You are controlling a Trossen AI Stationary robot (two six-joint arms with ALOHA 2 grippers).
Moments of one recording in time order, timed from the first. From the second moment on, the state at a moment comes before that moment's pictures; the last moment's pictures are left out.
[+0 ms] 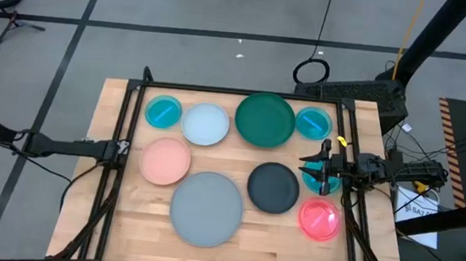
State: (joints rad) left arm 0.00 0.01 1.50 -0.26 -0.09 0.09; right arm 0.13 0.02 0.02 -0.05 0.18 -0.01
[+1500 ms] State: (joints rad) left arm 0.10 0.01 0.41 -0.05 0.12 -0.34; right arm 0.13 0.02 0.02 0.37 0.29 0.06
